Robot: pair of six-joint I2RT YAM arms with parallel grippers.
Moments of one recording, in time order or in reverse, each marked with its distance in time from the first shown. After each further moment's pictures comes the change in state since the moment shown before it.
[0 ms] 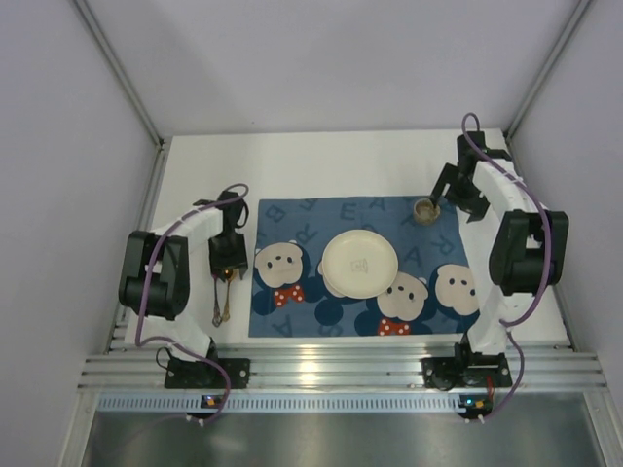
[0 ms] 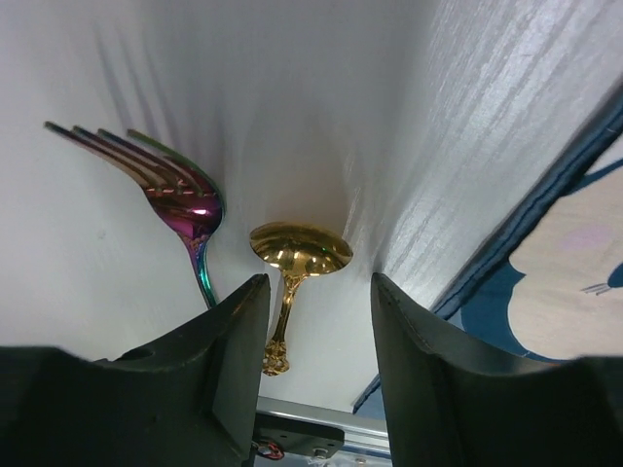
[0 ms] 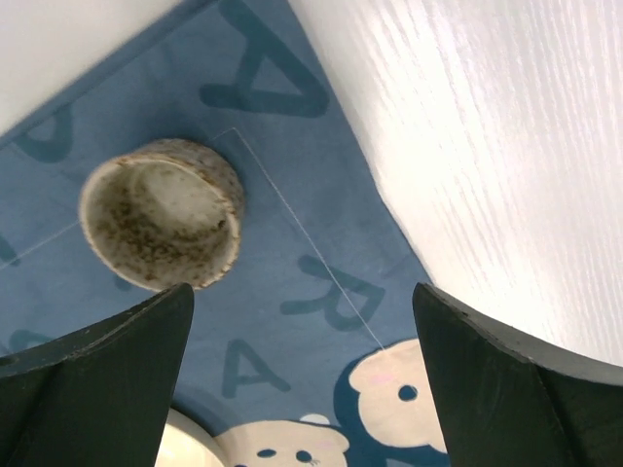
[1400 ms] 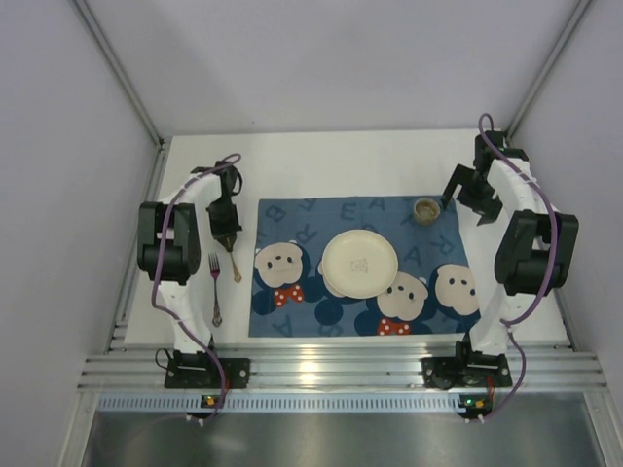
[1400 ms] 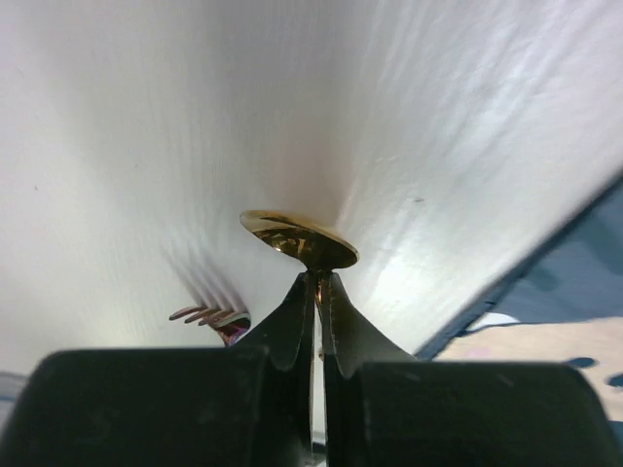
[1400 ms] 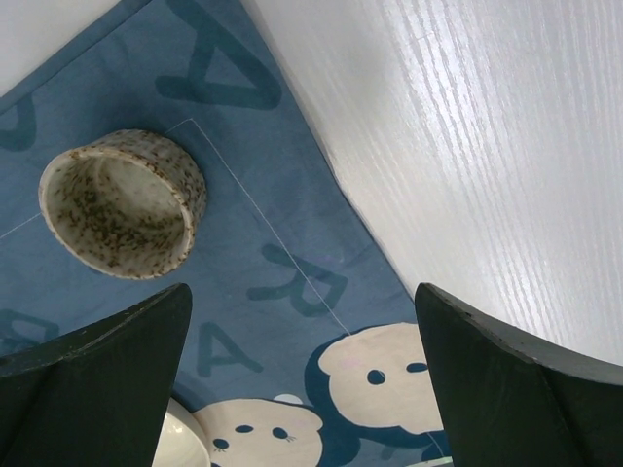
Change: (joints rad) left arm 0.087 0.320 0.416 -0.137 0.006 0.052; right arm -0.095 -0.006 0.006 -0.057 -0.076 -0.071
